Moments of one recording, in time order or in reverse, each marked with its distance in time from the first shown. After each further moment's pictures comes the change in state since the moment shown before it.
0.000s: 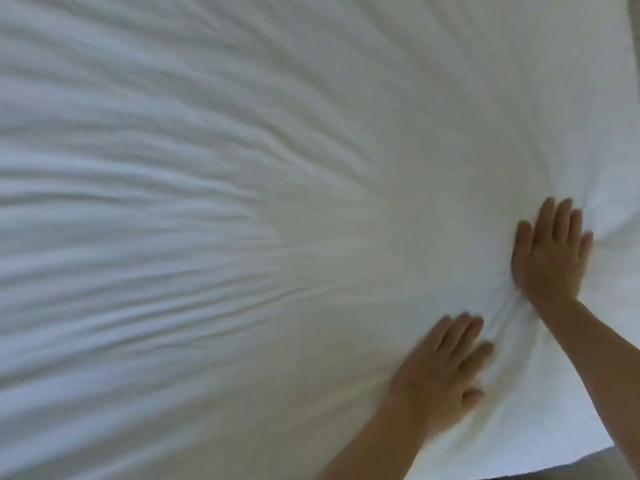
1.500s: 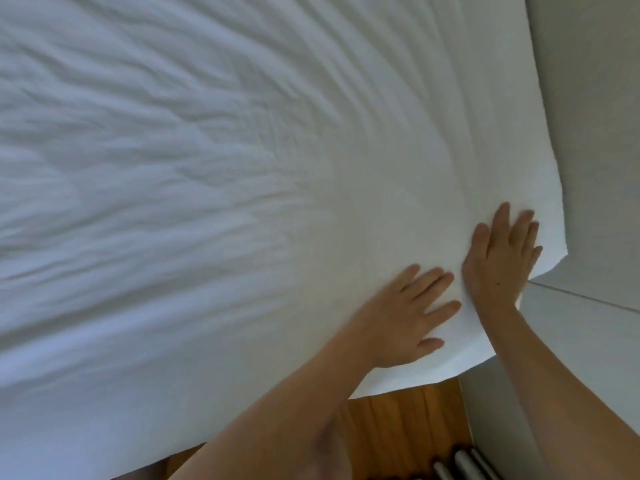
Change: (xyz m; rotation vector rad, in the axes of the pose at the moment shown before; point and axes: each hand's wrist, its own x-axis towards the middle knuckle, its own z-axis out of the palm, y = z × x) left_hand 0.117 0.105 0.020 0.014 -0.067 0.157; right_hand -0.033 0.173 0.040 0.281 0.007 0.145
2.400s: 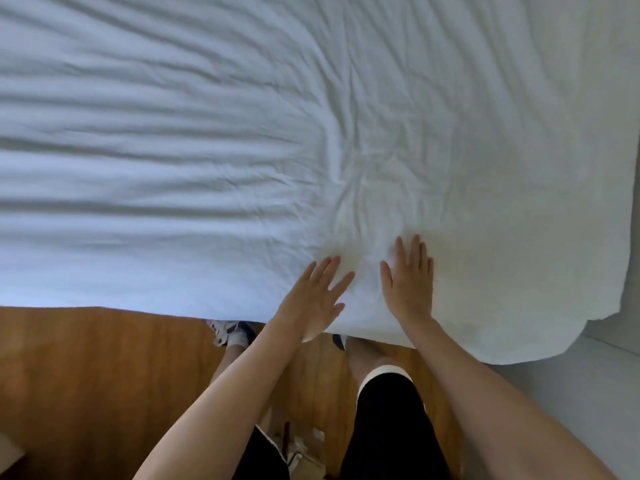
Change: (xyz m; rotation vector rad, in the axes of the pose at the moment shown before) left_hand -0.353 -0.018 -0.053 -0.135 -0.219 -0.735; right_hand -0.266 -0.204 0.003 -0.206 -0.380 -0.666
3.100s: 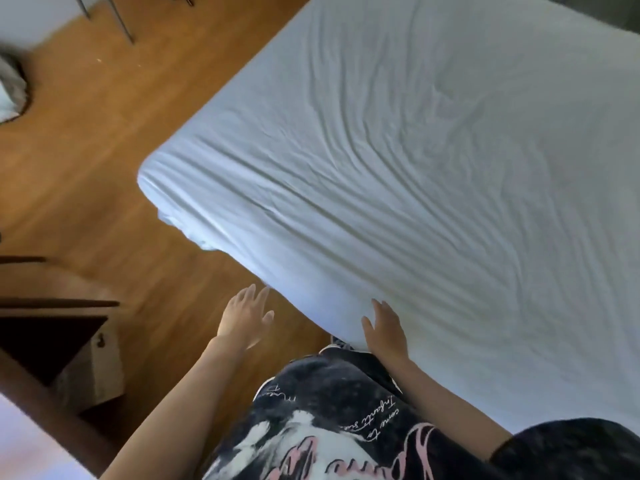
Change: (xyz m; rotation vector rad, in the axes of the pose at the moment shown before) left_hand -0.520 -0.325 -0.031 -0.561 0.255 -0.928; right_hand -0.199 -0.504 -0.077 0.049 -0.241 -0.400
